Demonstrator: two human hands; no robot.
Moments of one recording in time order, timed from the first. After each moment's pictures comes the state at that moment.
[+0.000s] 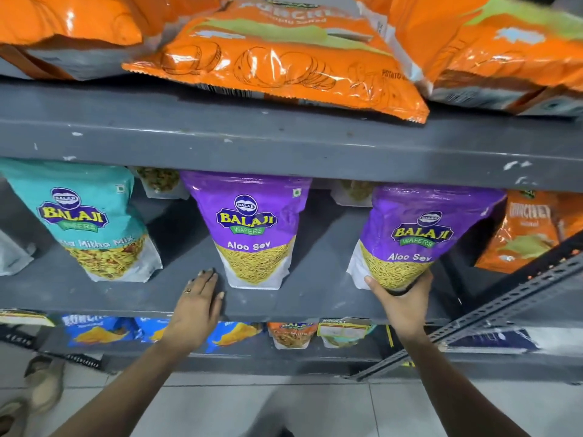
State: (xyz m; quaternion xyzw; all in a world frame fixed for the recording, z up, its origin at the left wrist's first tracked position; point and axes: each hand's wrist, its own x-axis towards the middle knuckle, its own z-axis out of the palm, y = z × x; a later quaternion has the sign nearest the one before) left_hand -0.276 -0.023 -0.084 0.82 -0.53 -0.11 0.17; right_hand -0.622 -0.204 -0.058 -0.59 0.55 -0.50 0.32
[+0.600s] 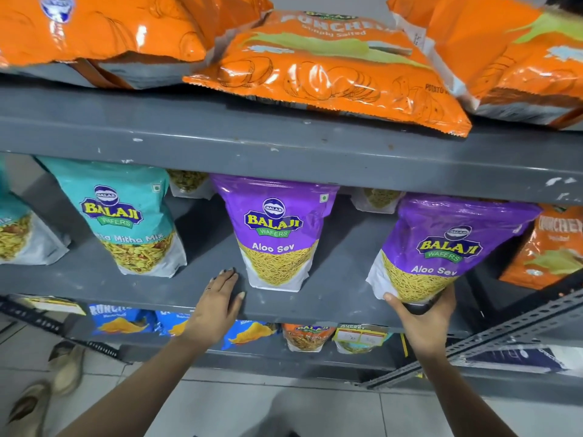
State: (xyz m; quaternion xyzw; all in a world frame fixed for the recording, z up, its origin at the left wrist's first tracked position) left_hand -0.270 -0.018 -0.078 0.82 -0.51 -0.15 0.21; right_hand -0.625 -0.197 -0.063 -0.61 0.54 -0.49 0.31
